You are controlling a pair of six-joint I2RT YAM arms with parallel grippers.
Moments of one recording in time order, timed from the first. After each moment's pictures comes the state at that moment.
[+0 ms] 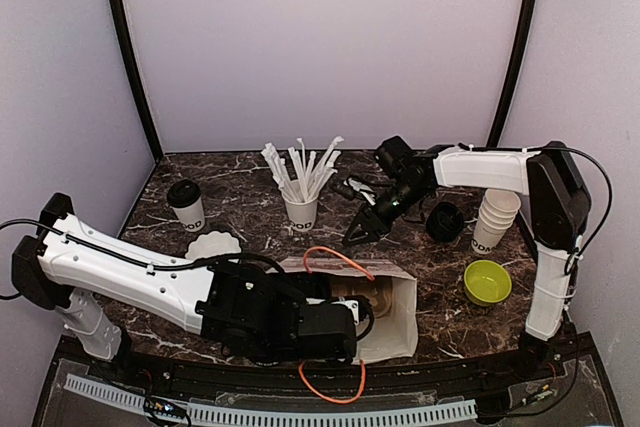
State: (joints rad) left arm -1.58 1.73 1.40 -1.00 -0.85 0.10; right arm 0.63 1.94 1.45 -0.68 -0.74 -0.34
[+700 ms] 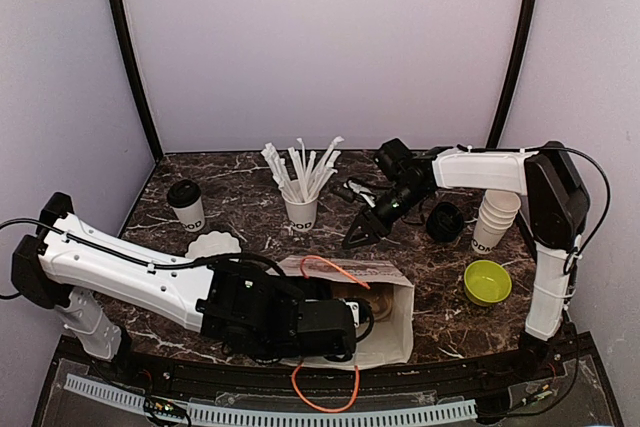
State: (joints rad) left arm -1.57 1.73 1.38 -0.96 -0.78 0.11; right arm 0.63 1.95 1.44 -0.68 -0.76 -0.34
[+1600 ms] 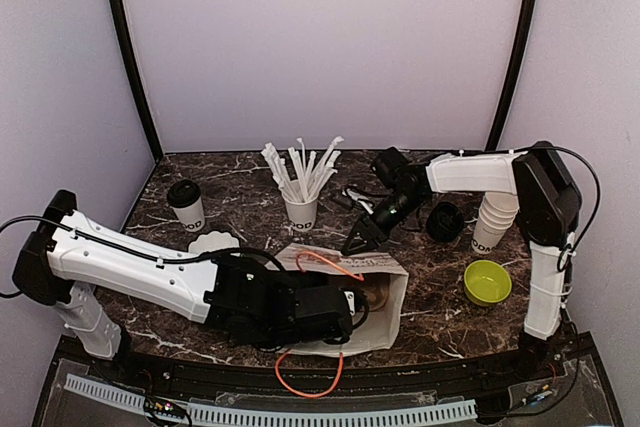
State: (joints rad) left arm -1.50 1.72 1.31 -0.85 -0.79 0.17; right arm 0.63 1.99 1.44 -0.68 -0.79 -0.34
